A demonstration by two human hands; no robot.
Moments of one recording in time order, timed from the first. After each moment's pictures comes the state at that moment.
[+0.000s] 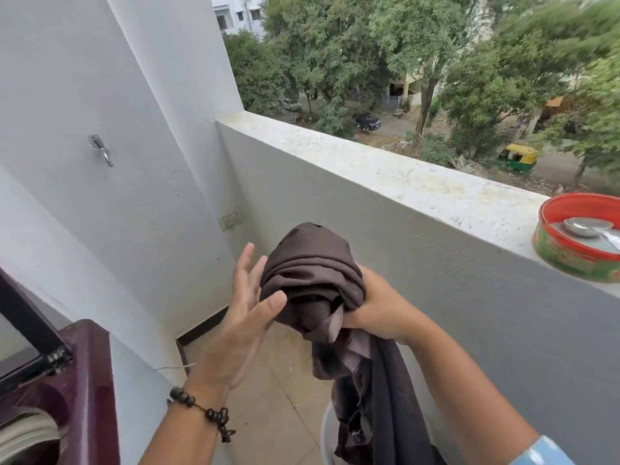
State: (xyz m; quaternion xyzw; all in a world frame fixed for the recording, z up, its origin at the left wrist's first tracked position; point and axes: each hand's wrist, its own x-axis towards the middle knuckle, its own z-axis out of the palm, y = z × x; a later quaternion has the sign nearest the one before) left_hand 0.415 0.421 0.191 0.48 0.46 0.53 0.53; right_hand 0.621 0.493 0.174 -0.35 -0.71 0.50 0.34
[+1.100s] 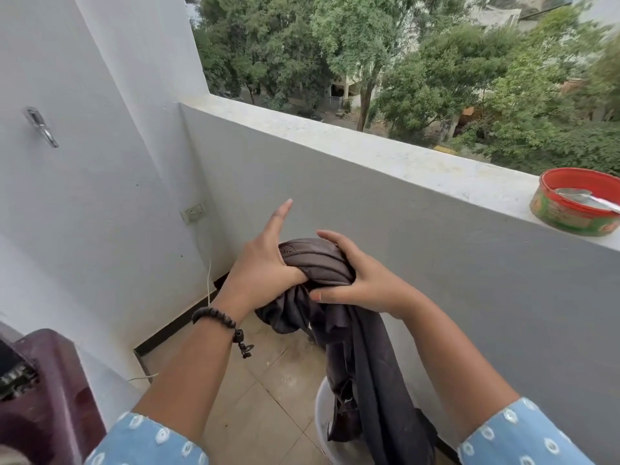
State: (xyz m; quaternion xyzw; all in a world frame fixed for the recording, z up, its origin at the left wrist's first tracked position) left_hand 0.354 0.473 0.206 0.69 0.59 0.31 0.29; right_hand 0.549 0.482 0.164 -0.44 -0.74 0.42 0.29
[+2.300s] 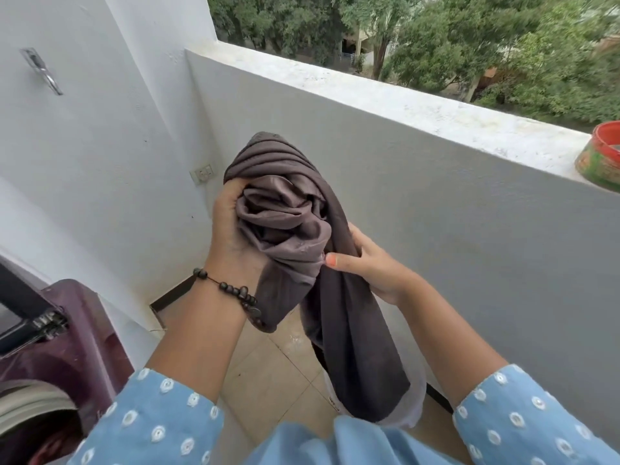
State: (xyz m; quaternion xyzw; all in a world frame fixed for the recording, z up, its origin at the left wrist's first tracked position) left_hand 0.333 0.453 0.215 0.25 0.24 0.65 0.68; right_hand 0.511 0.463 0.125 -0.37 -0.53 0.67 0.36
